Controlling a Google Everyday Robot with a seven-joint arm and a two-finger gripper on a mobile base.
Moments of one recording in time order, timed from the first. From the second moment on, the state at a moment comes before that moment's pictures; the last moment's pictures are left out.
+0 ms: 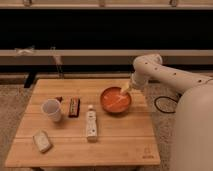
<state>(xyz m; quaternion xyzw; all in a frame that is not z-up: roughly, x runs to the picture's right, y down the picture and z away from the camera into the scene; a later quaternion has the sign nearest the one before) 0.169 0.029 0.857 -0.24 0.16 0.70 0.66</state>
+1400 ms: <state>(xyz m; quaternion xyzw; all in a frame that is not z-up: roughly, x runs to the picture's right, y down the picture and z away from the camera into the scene) 0.165 0.036 0.880 -0.23 0.16 0.70 0.66</state>
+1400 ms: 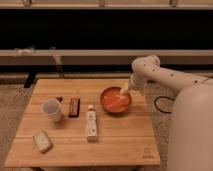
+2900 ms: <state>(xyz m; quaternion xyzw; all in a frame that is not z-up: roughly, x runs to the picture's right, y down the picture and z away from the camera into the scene) 0.185 0.081 0.934 -0.25 0.22 0.69 0.64</state>
